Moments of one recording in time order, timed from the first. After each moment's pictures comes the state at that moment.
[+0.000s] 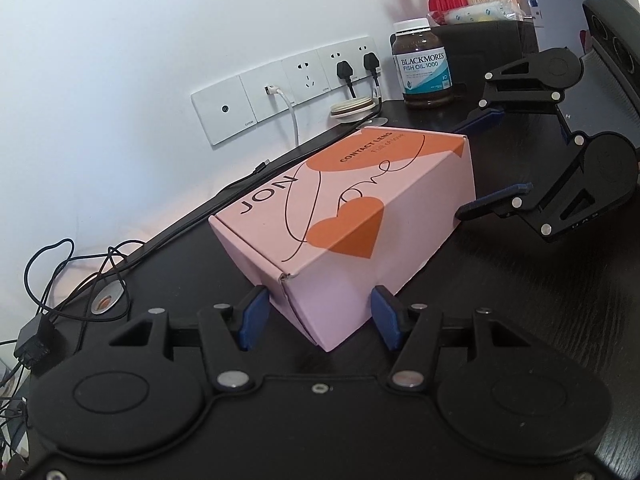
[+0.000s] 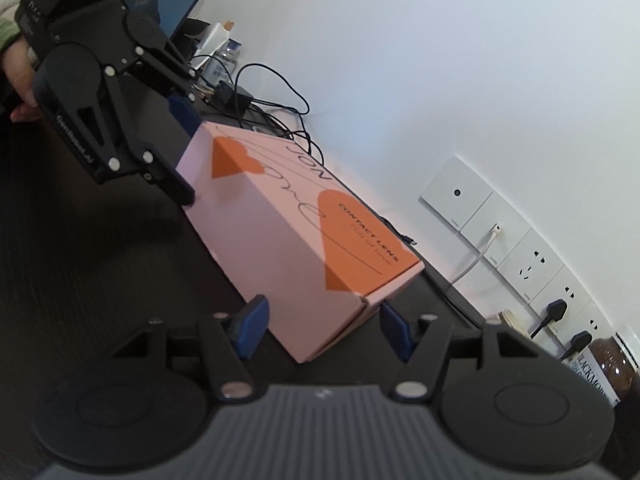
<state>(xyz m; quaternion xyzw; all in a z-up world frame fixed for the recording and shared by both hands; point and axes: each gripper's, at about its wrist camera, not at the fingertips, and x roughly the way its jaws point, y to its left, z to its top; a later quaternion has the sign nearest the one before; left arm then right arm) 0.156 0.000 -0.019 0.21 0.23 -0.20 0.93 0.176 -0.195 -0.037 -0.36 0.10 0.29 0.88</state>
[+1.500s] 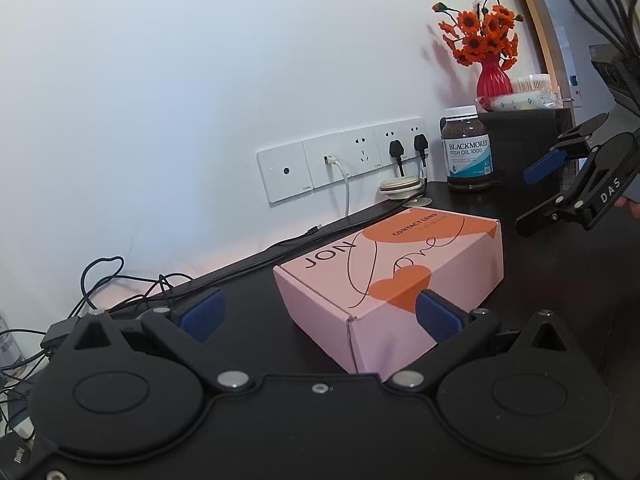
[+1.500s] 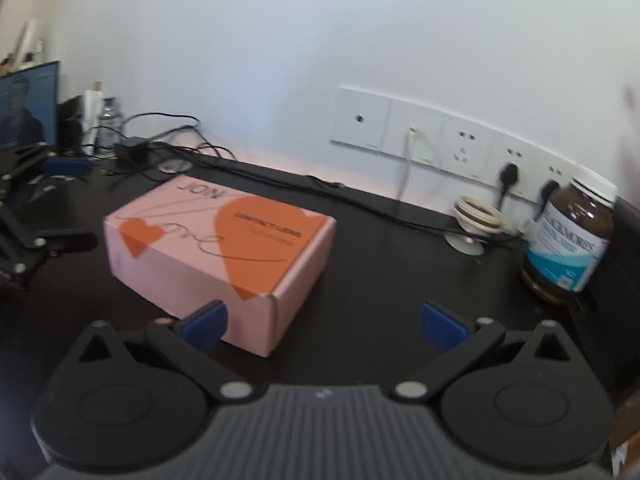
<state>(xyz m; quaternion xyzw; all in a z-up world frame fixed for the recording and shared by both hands) 0.128 0.031 0.000 0.13 0.12 -0.16 0.97 0.189 -0.231 0.018 -0.14 0.24 0.19 0.94</state>
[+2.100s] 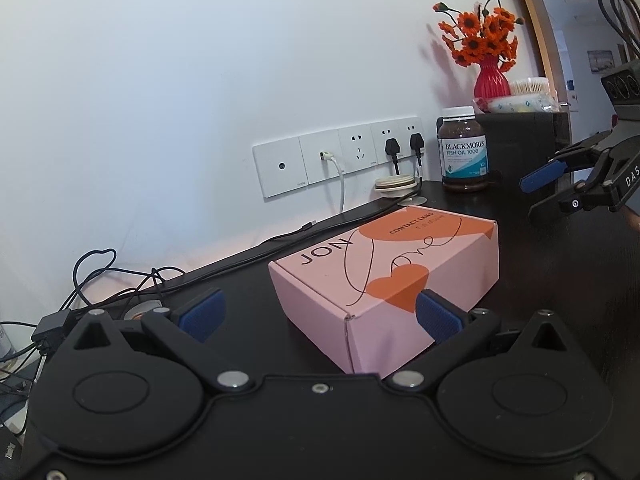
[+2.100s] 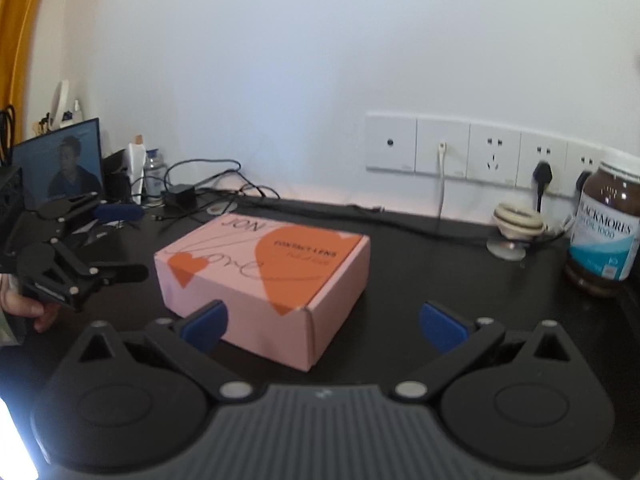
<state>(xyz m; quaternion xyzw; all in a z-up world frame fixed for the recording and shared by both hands) 0.132 0.034 0.000 0.12 0.13 -0.17 0.97 0.184 -0.258 0.019 -0.06 0.21 0.29 0.93</state>
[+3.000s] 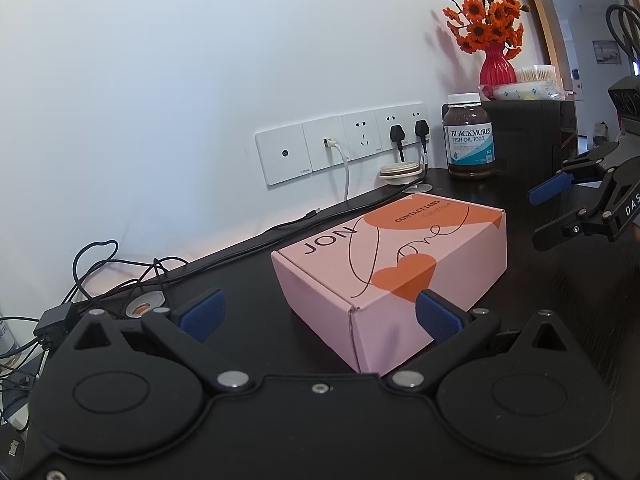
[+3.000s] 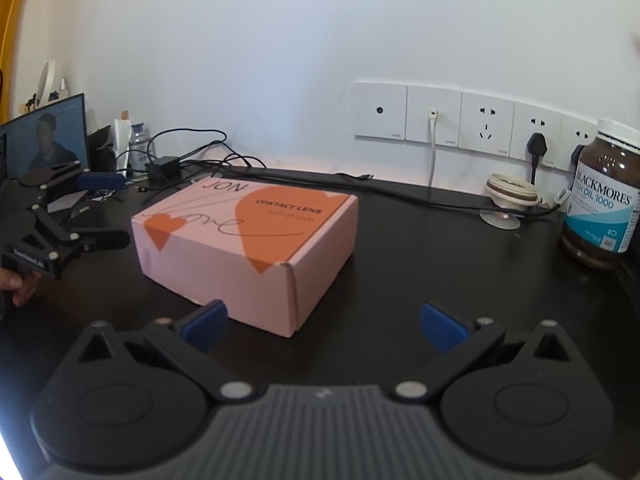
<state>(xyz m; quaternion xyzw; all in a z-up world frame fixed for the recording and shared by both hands) 0.141 0.029 -0.002 0.13 0.15 -0.16 0.97 0.191 -0.257 -0.005 -0.07 0.23 0.27 0.93</state>
